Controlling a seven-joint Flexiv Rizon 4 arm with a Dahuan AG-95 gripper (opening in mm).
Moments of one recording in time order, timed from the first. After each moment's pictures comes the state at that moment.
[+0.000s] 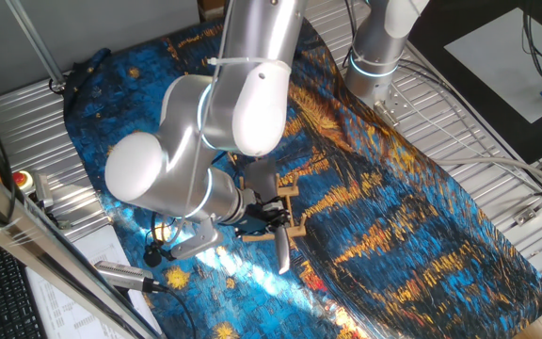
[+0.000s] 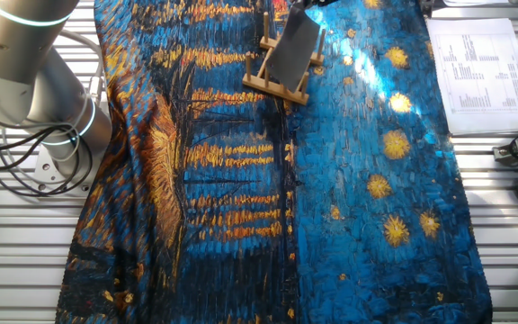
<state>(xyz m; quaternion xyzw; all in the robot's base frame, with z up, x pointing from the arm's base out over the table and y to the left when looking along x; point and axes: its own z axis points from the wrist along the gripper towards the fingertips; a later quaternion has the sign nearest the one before) 0.446 0.285 0.128 0.60 -0.76 -0.21 0.17</state>
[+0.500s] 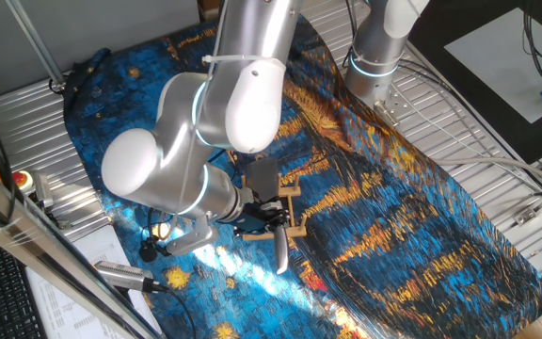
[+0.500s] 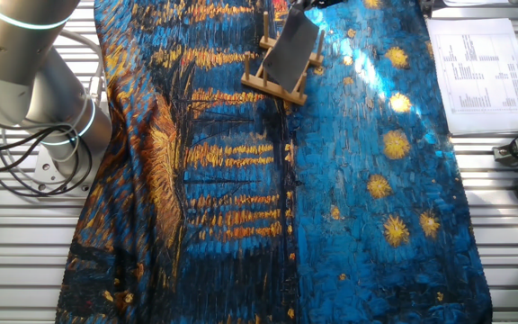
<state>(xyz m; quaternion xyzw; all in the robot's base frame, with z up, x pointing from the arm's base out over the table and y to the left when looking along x) 0.447 0.284 0.125 0.58 -0.77 -0.22 0.17</state>
